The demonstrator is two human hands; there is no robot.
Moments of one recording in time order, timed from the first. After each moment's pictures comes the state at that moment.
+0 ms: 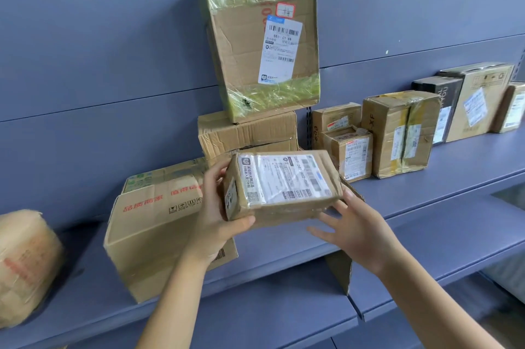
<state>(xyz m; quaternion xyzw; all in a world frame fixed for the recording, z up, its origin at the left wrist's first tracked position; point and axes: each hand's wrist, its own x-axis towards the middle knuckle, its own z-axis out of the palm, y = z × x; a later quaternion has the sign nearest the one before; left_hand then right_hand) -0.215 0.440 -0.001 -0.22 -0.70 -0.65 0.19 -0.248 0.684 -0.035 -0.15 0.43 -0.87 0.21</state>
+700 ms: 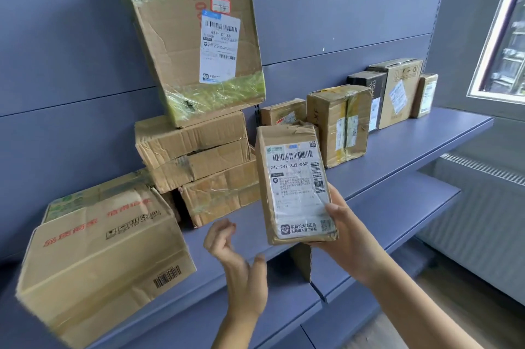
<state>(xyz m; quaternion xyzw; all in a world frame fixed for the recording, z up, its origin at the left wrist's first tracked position) -0.219 0.543 -0.097 -0.18 -0.67 -0.59 0.41 -0.215 0.715 -0.034 -0.18 0.51 -0.84 0.08</state>
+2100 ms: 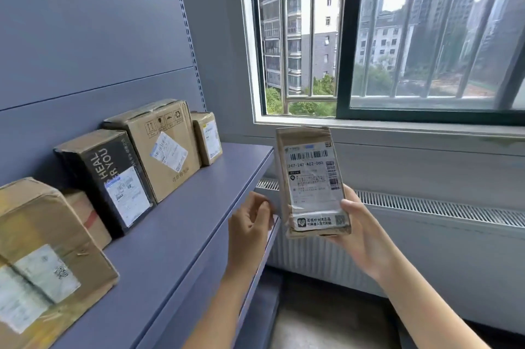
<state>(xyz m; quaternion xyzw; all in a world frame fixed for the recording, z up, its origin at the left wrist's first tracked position) -0.424 1.089 -0.046 -0.36 -0.65 -0.67 -0.02 -0.290 1.218 -0.047 0.09 0.55 -0.79 -0.25</state>
